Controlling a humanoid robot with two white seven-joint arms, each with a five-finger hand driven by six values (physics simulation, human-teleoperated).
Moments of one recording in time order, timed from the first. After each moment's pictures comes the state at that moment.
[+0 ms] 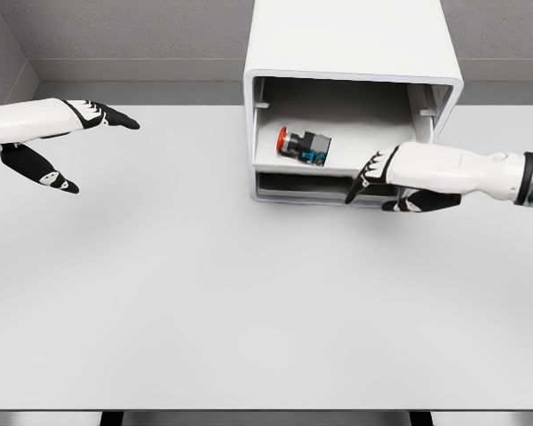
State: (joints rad) left arm -0.82 1.03 -0.77 -1.42 0.18 -0.61 -0.61; right arm -0.62 -0.89 0.61 -1.60 0.02 -0.61 0.61
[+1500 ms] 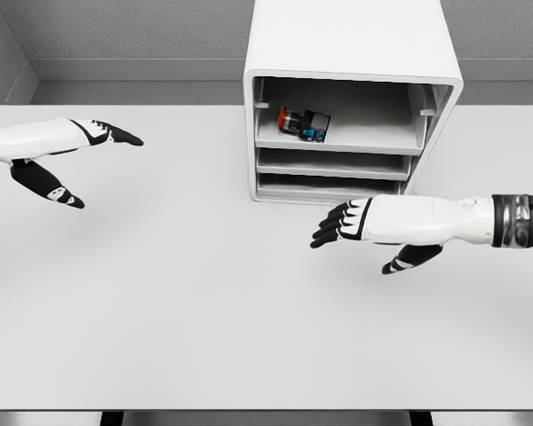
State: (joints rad) left arm -0.78 1.01 -0.78 -1.38 0.17 -0.61 -0.61; right arm -0.59 -0.93 0.73 -1.73 0.04 -0.61 0.61
